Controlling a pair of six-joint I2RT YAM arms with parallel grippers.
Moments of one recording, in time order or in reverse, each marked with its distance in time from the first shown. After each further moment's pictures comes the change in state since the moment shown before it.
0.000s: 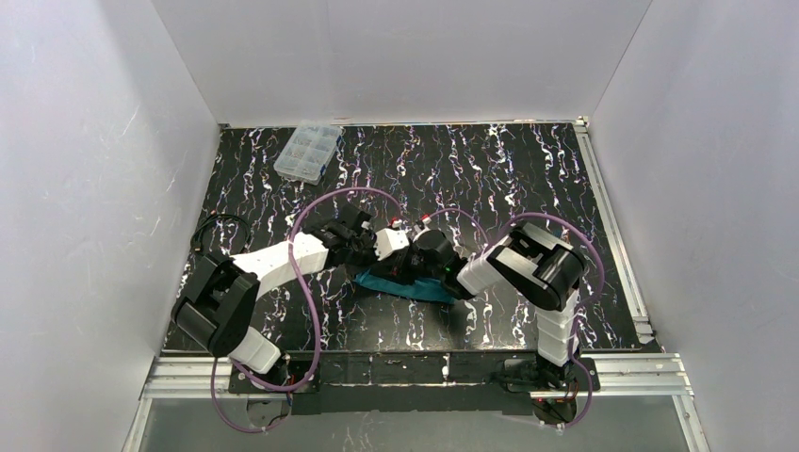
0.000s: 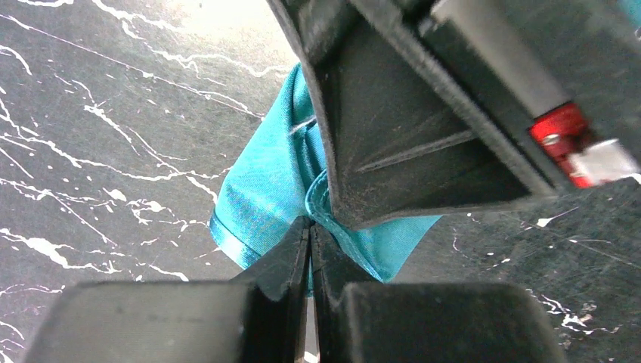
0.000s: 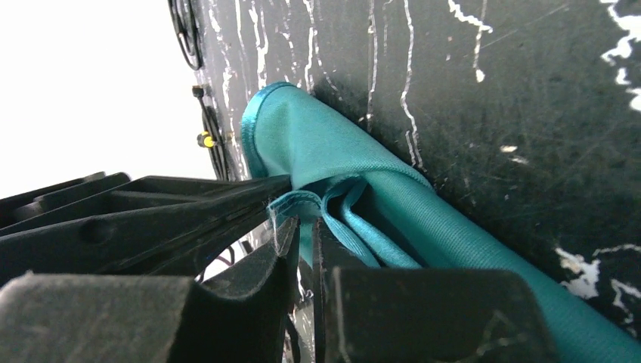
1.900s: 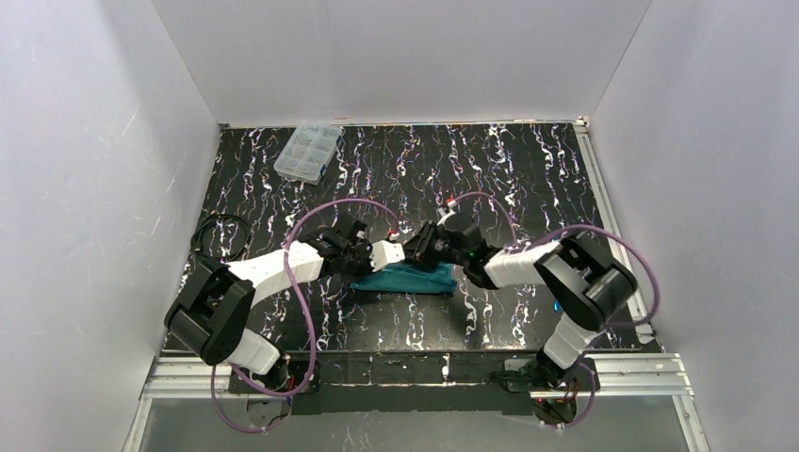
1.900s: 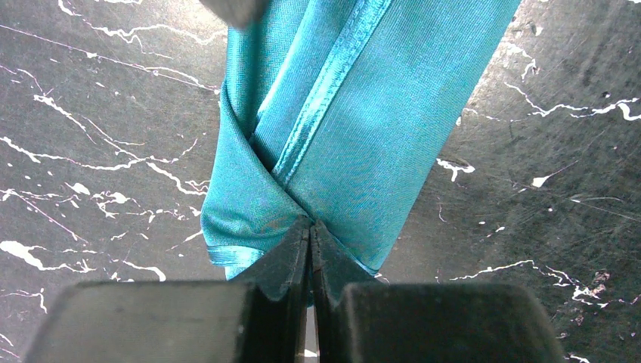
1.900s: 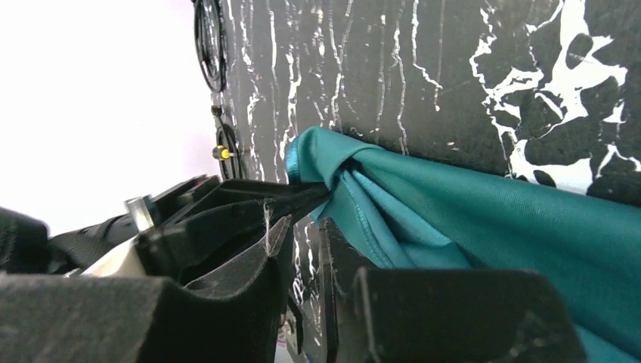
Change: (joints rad) left arm 0.000 -0.048 -0.077 0.003 0.021 0.075; right arm -0.127 -0.212 -0.059 -0.164 -0.049 -0.084
